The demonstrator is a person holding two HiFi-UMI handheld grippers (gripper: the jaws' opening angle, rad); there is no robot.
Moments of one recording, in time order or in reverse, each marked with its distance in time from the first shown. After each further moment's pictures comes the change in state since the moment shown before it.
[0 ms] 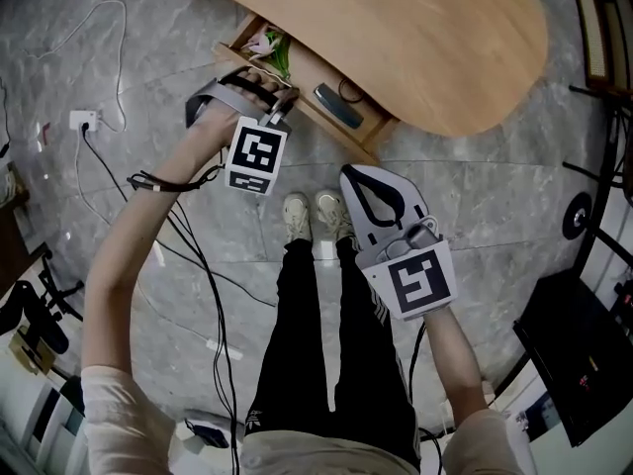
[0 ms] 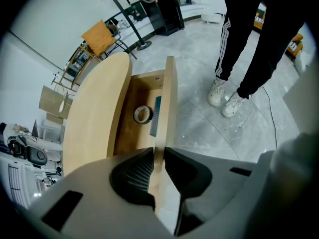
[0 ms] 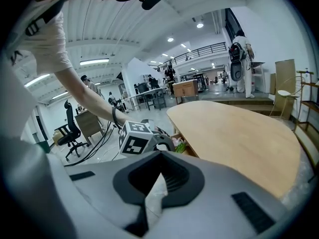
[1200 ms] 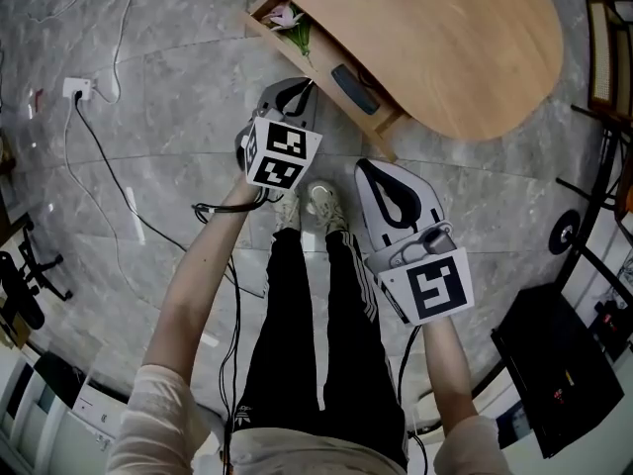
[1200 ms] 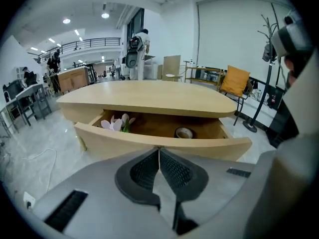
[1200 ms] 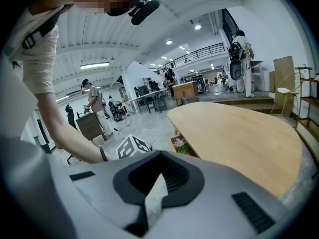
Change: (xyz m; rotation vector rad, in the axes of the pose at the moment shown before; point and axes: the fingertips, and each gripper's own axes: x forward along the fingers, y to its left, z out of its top) left arm 0.006 0.017 -0.008 -1.525 -0.304 0.391; right arm -0.007 -0.001 -0.004 0.056 -0.007 0.011
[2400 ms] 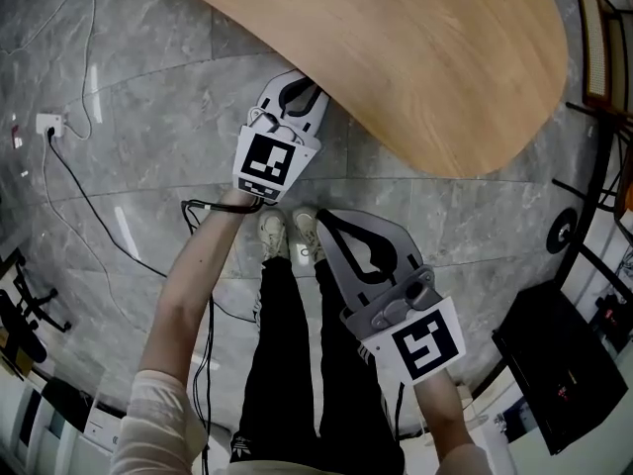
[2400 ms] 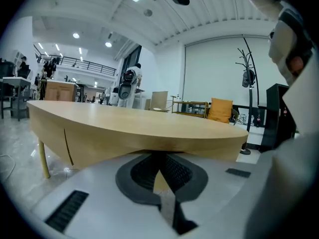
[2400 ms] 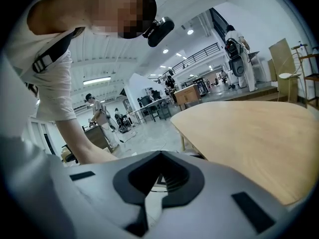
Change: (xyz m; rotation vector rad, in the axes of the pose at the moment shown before) left arm 0.073 -0.008 0.074 -0.012 -0.452 -0.185; right arm 0.038 -0.009 0.010 0.113 -0.124 0.078
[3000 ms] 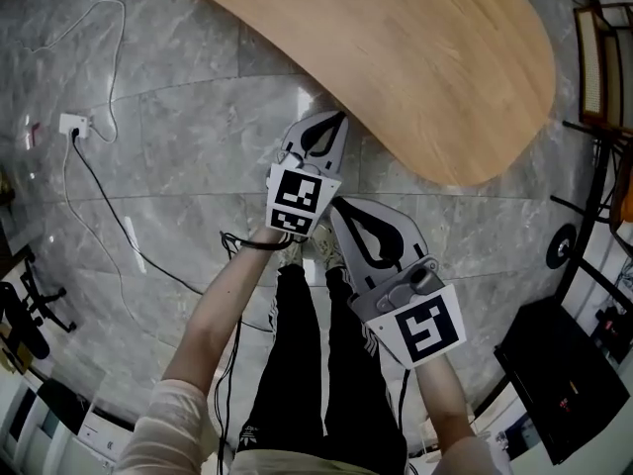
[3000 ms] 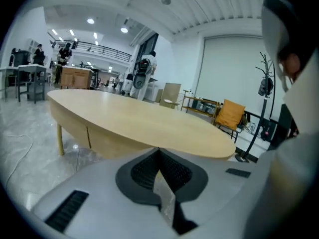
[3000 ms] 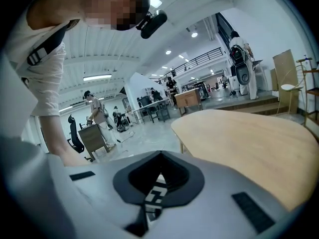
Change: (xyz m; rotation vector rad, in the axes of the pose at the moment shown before) left arm -0.044 -0.018 0.016 -0.157 0.147 0.106; right arm 0.004 0.015 0.044 -0.067 -0.031 -0.025
